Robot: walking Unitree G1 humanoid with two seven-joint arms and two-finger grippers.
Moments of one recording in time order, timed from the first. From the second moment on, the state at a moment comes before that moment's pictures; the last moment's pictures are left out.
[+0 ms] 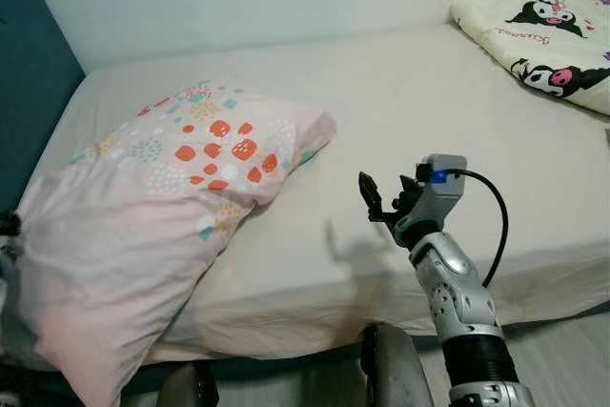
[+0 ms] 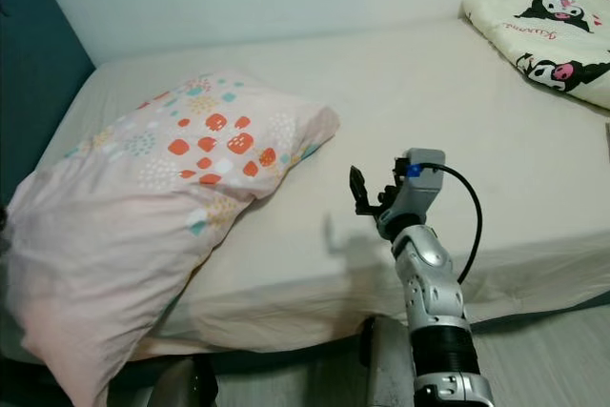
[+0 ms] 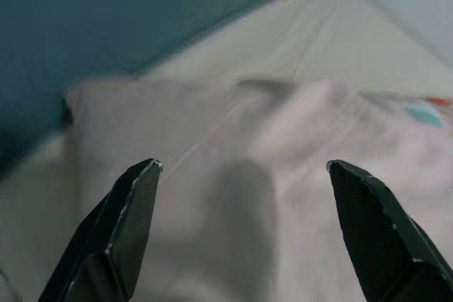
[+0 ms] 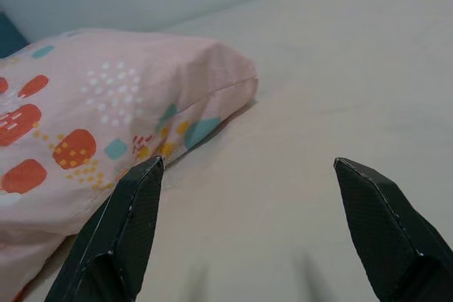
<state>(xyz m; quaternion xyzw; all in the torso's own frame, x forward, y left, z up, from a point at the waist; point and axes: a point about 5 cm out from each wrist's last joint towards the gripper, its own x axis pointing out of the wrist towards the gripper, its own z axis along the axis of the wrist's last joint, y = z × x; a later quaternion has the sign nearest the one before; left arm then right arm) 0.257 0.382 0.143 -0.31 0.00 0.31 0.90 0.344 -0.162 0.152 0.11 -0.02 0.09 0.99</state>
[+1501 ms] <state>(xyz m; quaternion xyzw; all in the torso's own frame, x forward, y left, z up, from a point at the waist) 0.277 0.268 0.087 -0.55 0.04 -0.02 0.83 0.353 -0.163 0.161 0.09 -0.03 0.10 0.99</state>
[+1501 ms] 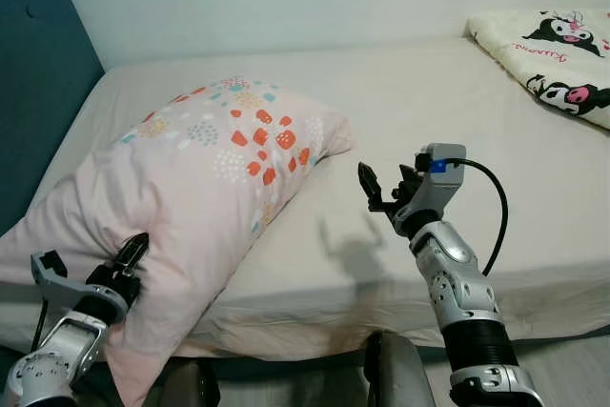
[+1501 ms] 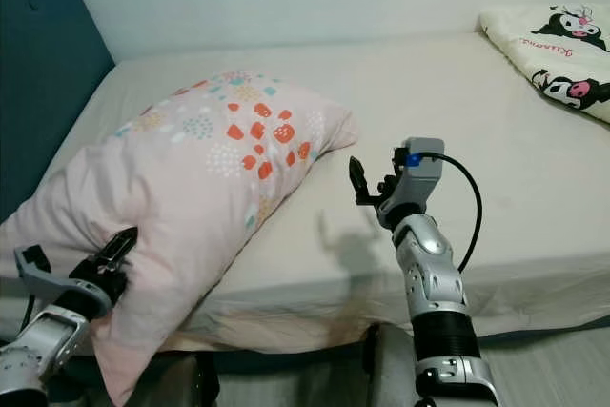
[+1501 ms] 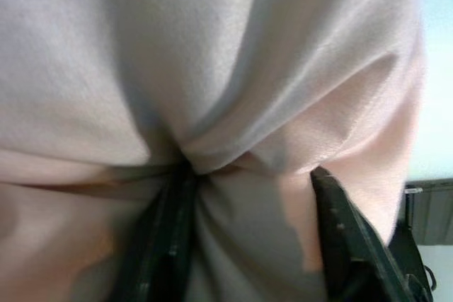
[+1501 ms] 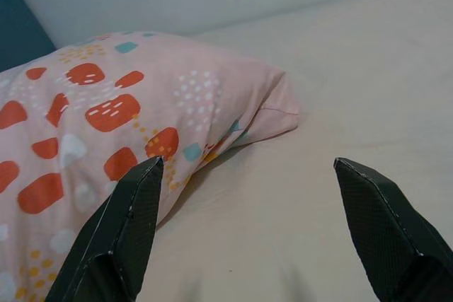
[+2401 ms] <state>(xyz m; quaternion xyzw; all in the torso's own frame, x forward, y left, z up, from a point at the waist) 0.126 0.286 0.103 -0.49 0.08 0.22 0.84 0.363 -0.129 0.146 0.15 0.00 0.16 0.97</state>
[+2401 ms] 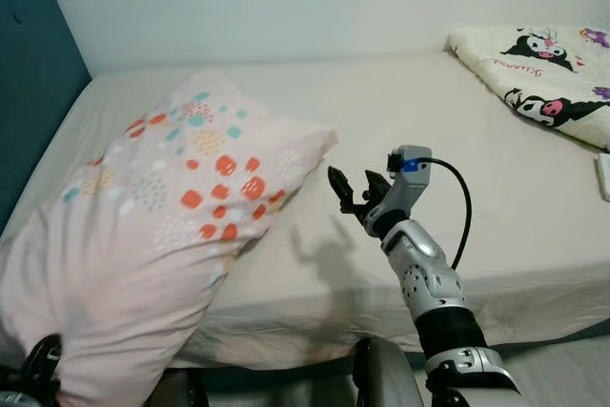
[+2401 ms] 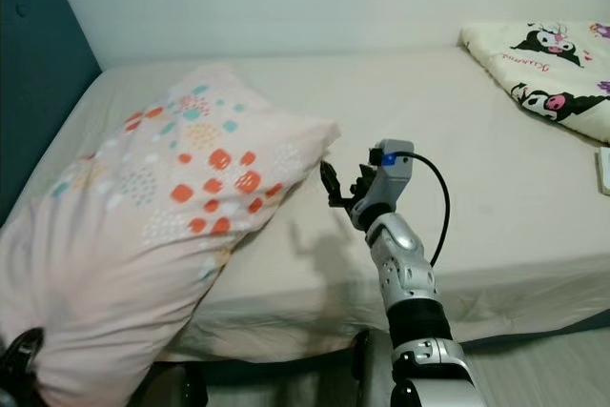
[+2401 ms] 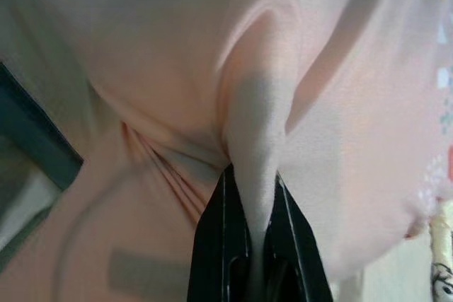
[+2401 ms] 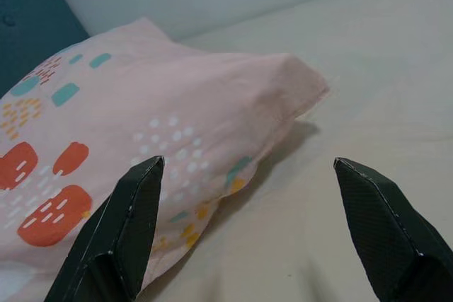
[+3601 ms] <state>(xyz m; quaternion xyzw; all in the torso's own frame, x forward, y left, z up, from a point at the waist) 0.162 0.191 0.160 -0.23 0.23 -0.19 0.93 0.368 -0.135 0.153 0.15 -0.02 0.15 0.98</state>
